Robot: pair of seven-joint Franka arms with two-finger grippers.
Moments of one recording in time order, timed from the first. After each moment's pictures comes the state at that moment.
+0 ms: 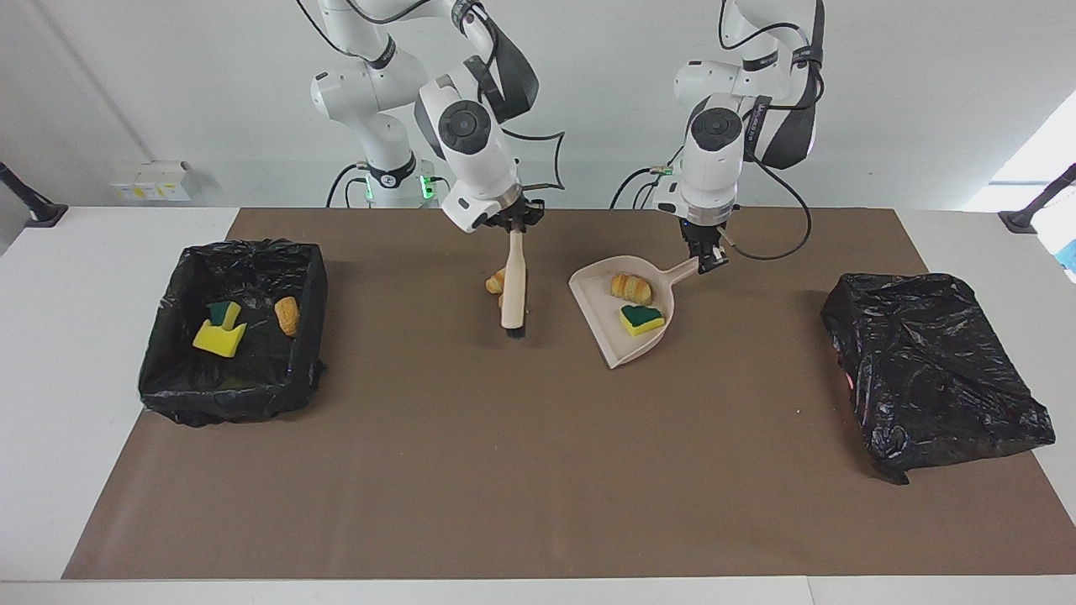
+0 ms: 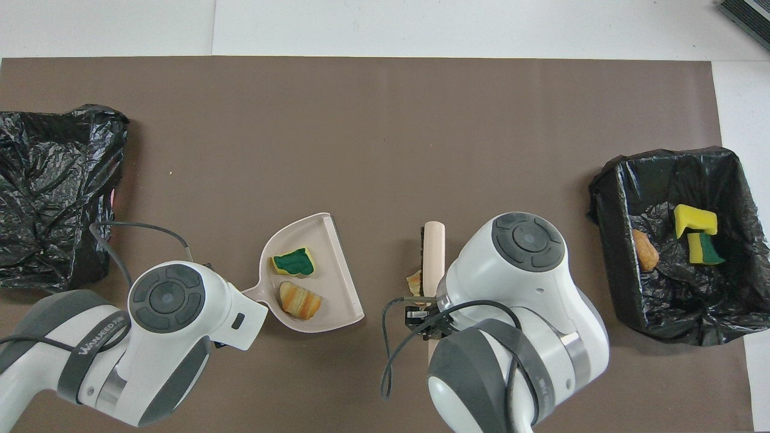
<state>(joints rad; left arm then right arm) -0.44 -0.21 -0.01 -2.40 0.18 2.05 0.76 0.40 -0.04 0.13 -2.08 0.29 1.78 0.58</state>
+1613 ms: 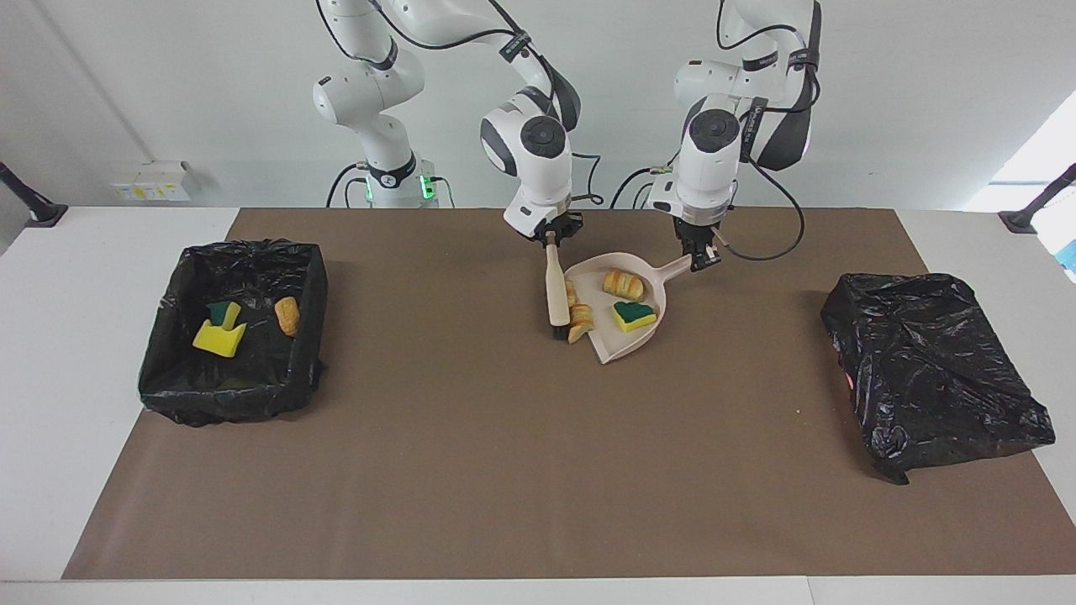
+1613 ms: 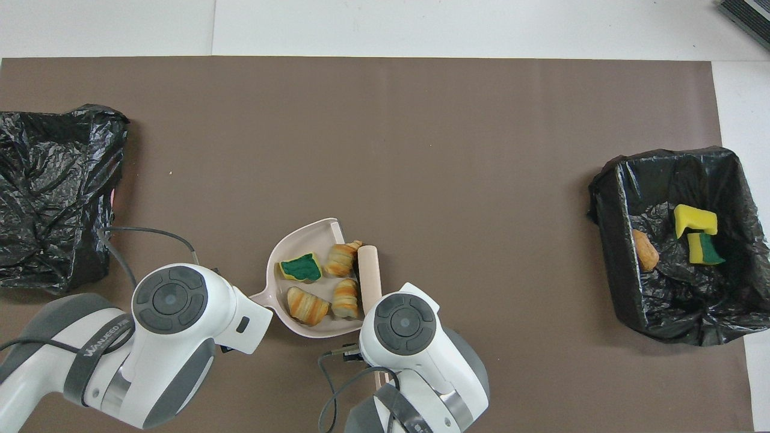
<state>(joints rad) -0.45 -0.21 -0.01 -2.41 0.13 2.05 0.77 0.64 0.11 0.16 -2.15 0.28 2.14 0.51</state>
